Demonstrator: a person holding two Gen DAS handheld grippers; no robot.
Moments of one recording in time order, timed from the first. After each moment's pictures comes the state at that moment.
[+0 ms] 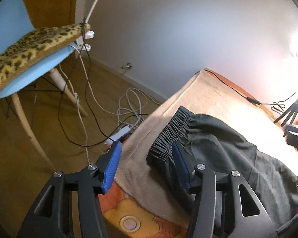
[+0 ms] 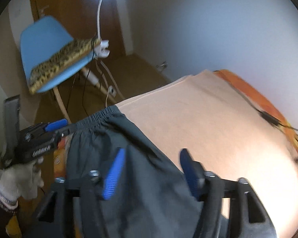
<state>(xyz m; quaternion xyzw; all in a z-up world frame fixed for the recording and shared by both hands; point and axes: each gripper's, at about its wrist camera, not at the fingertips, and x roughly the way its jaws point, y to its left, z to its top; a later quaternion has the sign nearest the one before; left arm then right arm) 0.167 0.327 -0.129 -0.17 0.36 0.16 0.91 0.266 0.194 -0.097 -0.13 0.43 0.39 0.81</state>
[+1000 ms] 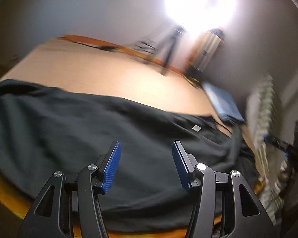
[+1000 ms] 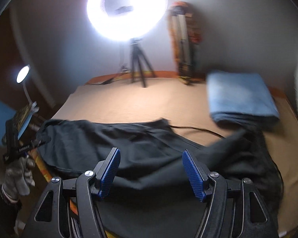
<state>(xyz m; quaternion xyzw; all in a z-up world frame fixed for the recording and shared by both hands) 0.154 0.040 -0.101 -0.15 0.41 -0.22 0.87 0.096 -0.263 -0.044 0.08 0.42 0.08 0.90</state>
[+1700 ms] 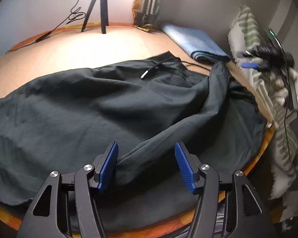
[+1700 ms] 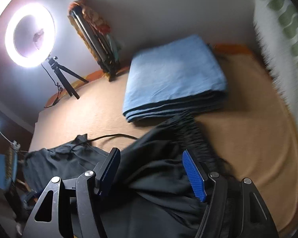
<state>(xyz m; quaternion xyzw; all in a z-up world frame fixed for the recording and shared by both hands) 0.123 -0.093 -0.130 0.02 0.48 -0.29 0.83 0.155 -0.433 -0.085 0.20 0.51 -0.01 0.84</state>
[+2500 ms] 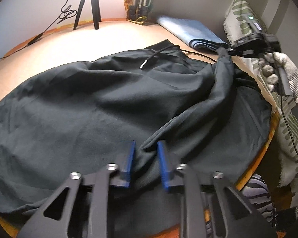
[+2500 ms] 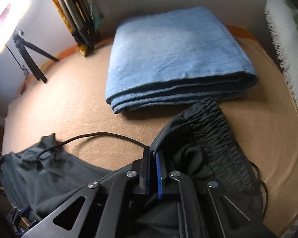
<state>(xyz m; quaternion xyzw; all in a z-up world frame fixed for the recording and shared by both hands) 0.126 -0.090 -0.148 0.05 0.48 -0.31 0.82 0.197 -0.393 -0.141 0.16 0.56 -0.09 0.81</state>
